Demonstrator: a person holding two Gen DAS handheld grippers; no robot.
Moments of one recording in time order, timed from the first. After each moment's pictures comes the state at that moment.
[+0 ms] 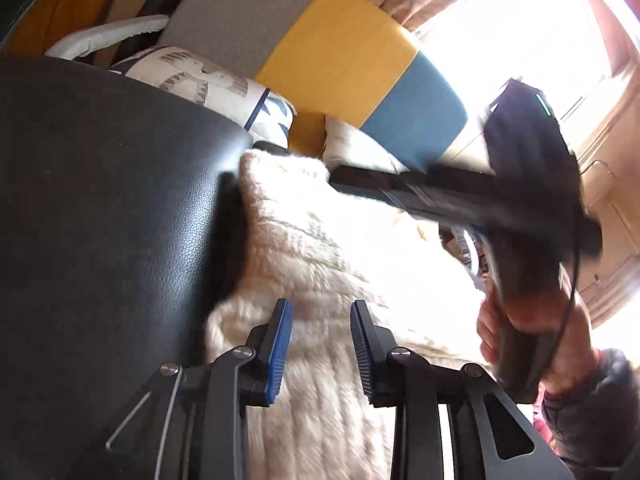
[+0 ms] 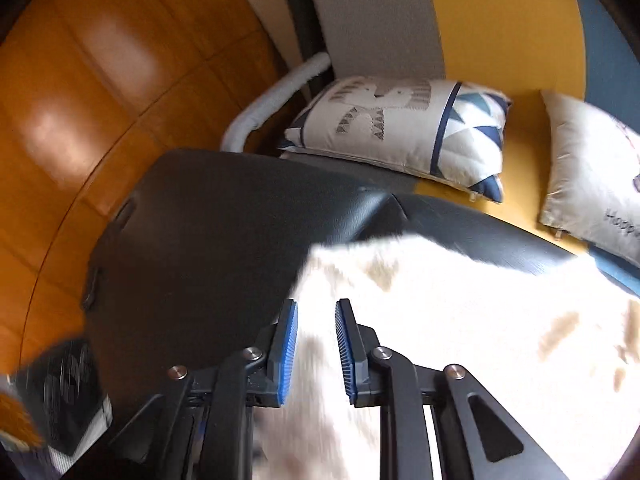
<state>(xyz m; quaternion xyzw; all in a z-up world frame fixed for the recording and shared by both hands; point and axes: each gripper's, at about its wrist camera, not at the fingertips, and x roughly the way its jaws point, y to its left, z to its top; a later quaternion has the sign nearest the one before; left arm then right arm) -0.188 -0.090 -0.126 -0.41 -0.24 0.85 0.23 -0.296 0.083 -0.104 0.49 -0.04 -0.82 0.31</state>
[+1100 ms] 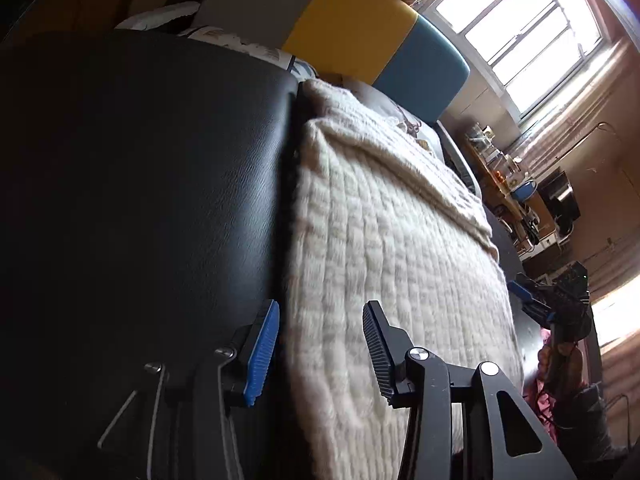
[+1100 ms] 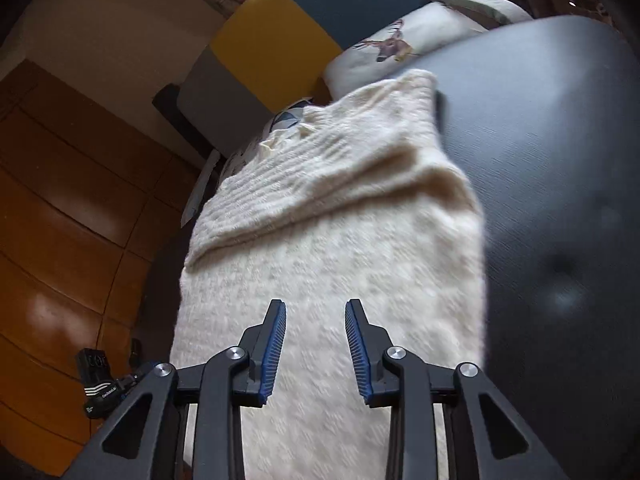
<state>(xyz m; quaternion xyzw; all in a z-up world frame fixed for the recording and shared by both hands) -0.013 -0.166 -0.136 -0.48 -0.19 0.83 0.21 0.010 0.380 -0.146 0.44 -0.33 -0.82 0.13</state>
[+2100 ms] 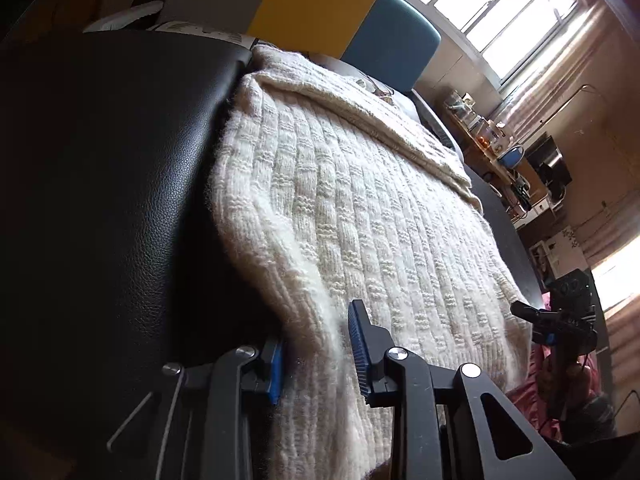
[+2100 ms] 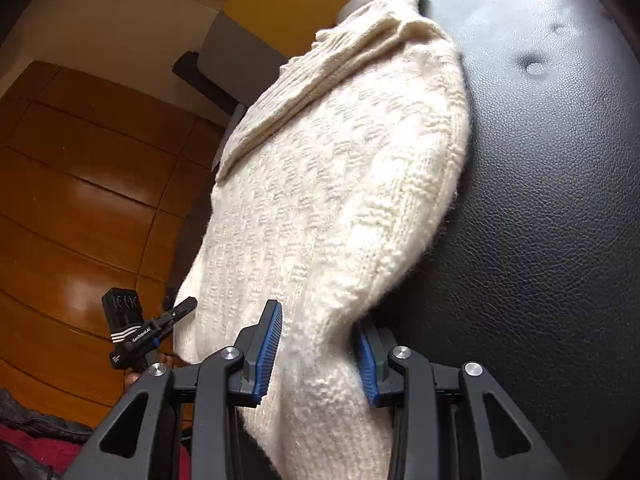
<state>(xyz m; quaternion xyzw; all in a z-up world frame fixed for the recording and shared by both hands) 0.017 -0.110 -0.142 -0.48 -0.15 0.83 0.24 0.085 0.328 -0.183 0.46 -0.36 -0.78 0.22</state>
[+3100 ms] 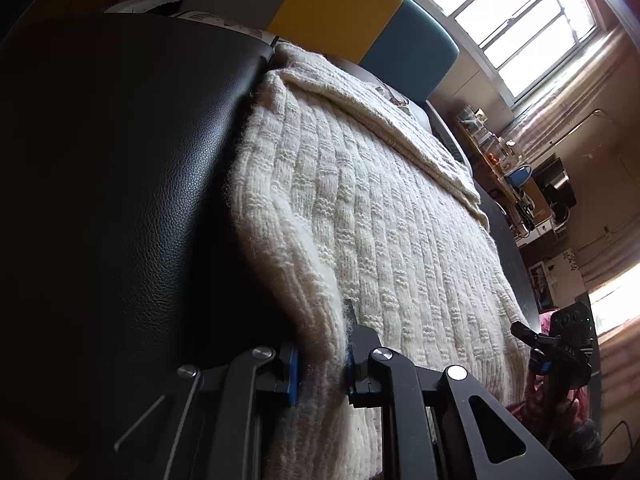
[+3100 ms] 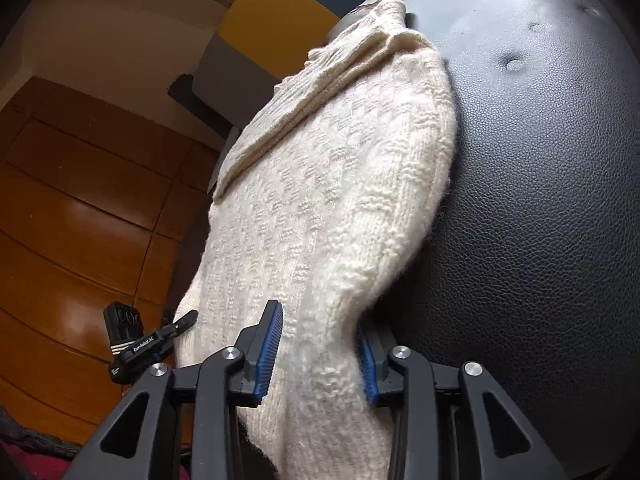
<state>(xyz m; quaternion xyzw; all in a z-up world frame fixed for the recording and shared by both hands) 0.015 -0.118 -0.148 -0.49 -0.19 0.82 0.22 0.099 0.320 -0.181 0.43 -0.37 -0.80 0.18</state>
